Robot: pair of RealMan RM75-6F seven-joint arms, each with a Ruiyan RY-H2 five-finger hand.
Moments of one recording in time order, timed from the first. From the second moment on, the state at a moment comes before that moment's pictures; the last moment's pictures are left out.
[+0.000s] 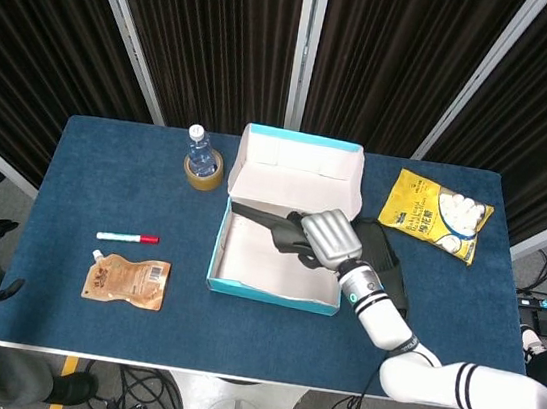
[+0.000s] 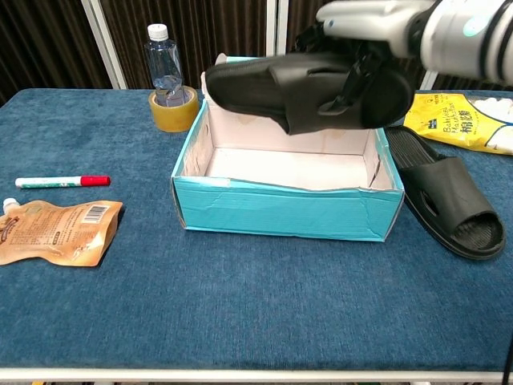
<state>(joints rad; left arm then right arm) -0.06 -1.16 -0.05 -1.55 1.53 1.55 -0.04 1.01 -1.31 0.17 -1.75 -0.86 0.92 -0.42</state>
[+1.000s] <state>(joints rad) -0.05 -1.15 -0.04 -1.58 1.54 1.57 -0.01 0.75 -1.42 -0.03 -1.65 -1.67 0.96 0.19</state>
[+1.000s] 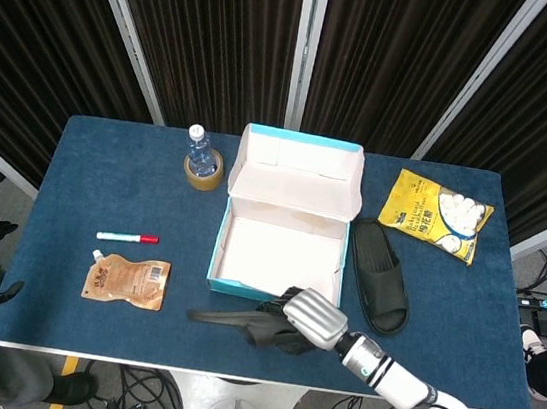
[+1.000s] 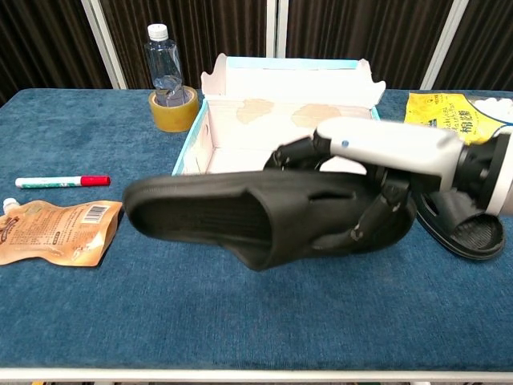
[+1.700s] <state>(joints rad) -0.05 -1.16 -0.04 -1.56 1.55 1.57 -0.03 0.68 -1.54 -0.03 -1.50 -1.72 1.08 -0.16</state>
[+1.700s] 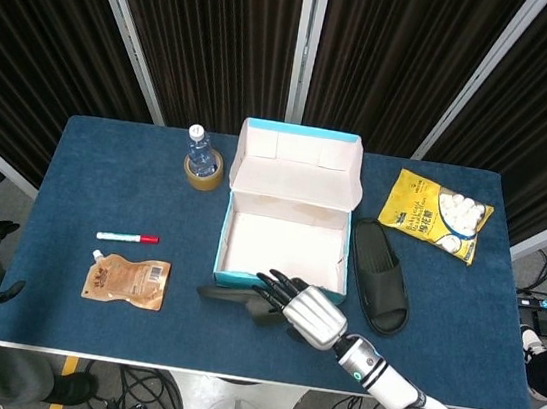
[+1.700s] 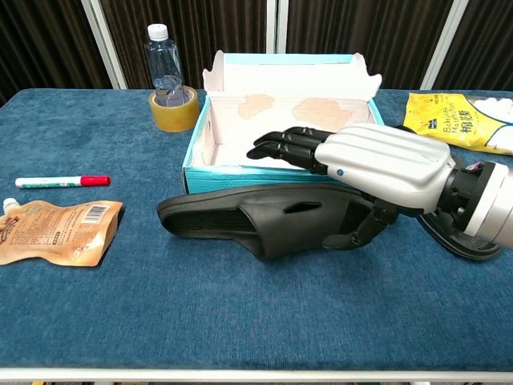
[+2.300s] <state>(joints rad) -0.06 -1.17 -0.05 -1.53 1.53 1.56 -0.06 0.50 -1.27 0.00 -1.66 -1.61 1.33 -0.22</state>
